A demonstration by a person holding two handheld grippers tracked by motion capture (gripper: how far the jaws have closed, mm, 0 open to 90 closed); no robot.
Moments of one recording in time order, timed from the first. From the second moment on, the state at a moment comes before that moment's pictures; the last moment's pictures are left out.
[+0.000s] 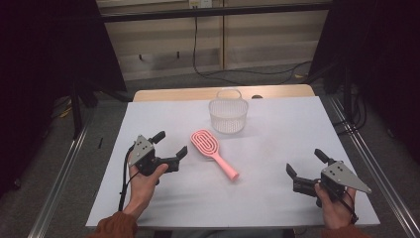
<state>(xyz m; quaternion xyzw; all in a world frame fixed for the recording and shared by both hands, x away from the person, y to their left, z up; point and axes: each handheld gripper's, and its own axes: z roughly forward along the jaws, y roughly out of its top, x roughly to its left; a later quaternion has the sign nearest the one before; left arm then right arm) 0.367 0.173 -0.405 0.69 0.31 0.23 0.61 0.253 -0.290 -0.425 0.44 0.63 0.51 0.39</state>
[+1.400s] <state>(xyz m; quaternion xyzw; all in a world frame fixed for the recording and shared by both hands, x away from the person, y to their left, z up) 0.437 0.125 -0.391 0.69 0.28 0.25 0.62 0.250 -0.291 -0.425 0.43 0.63 0.52 0.39</state>
